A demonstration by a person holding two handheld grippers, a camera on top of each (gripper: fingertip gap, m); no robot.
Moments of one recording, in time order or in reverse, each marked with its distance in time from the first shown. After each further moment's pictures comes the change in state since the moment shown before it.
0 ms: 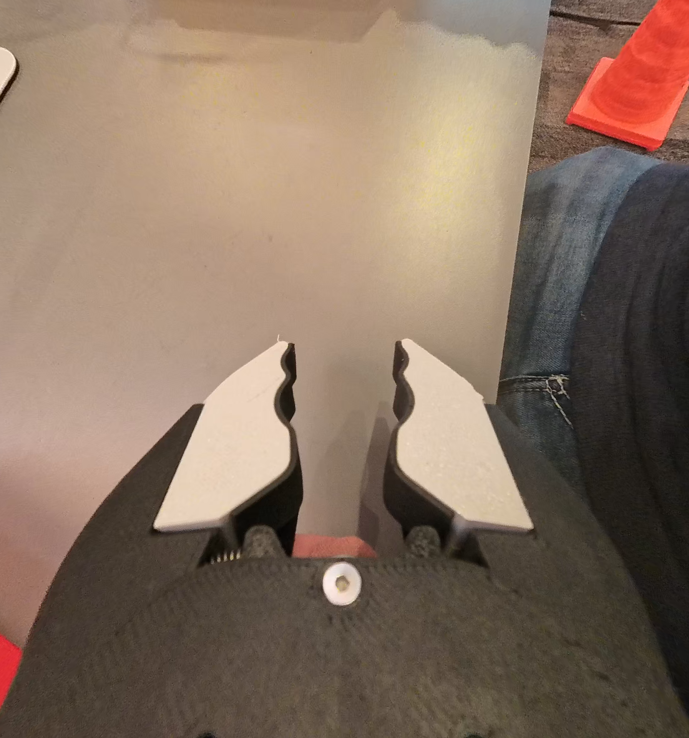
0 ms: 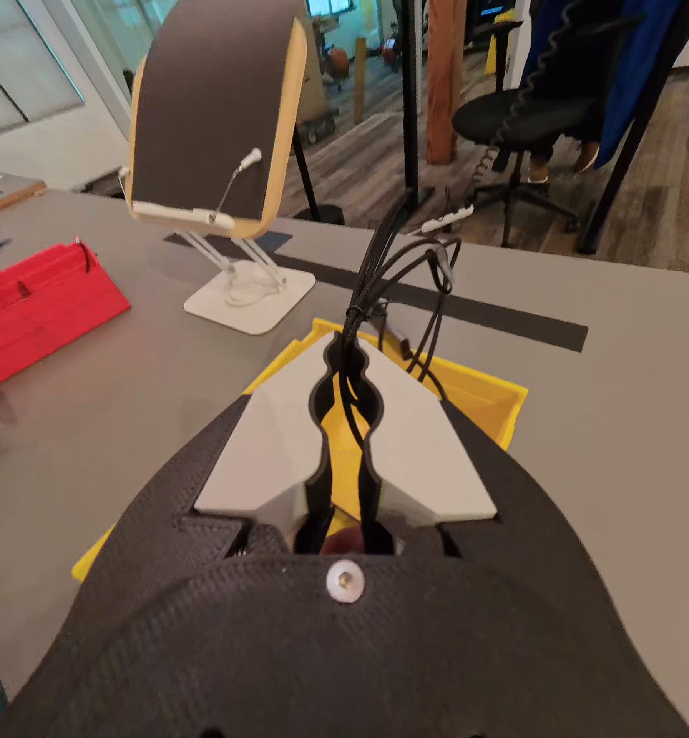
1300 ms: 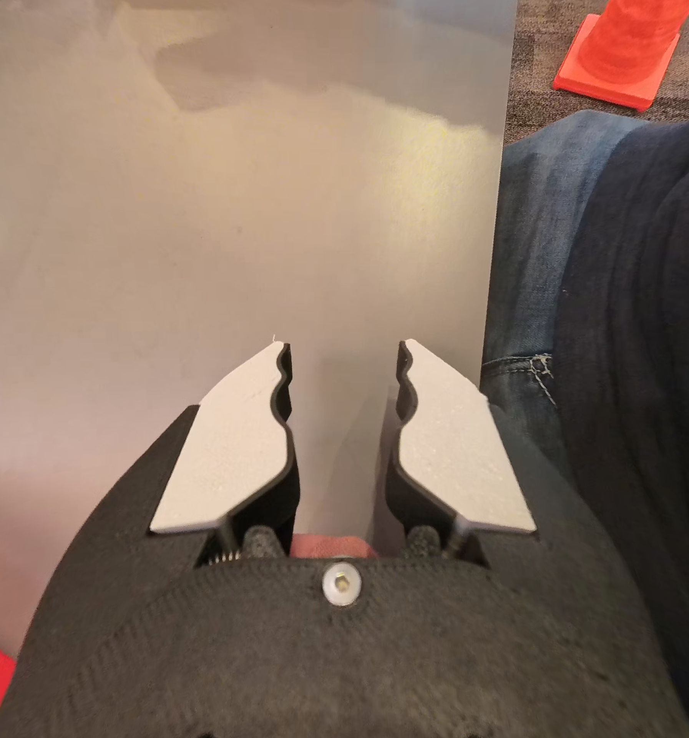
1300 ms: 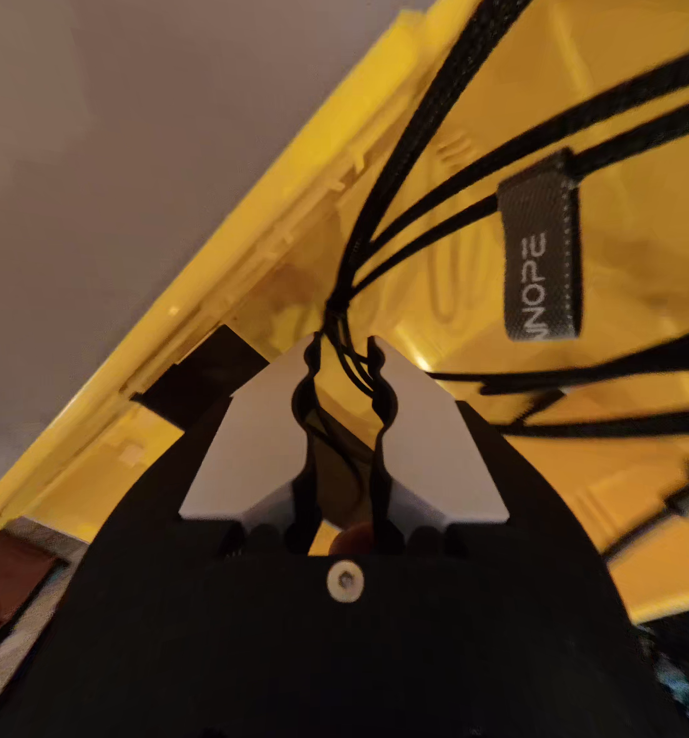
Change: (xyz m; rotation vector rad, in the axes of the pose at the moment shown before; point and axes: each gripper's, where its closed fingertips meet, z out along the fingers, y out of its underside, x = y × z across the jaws) left arm 0.012 0.006 0.002 -0.038 0.038 0.055; right arm -0.024 0.190 0.084 -1.264 -0.003 -0.321
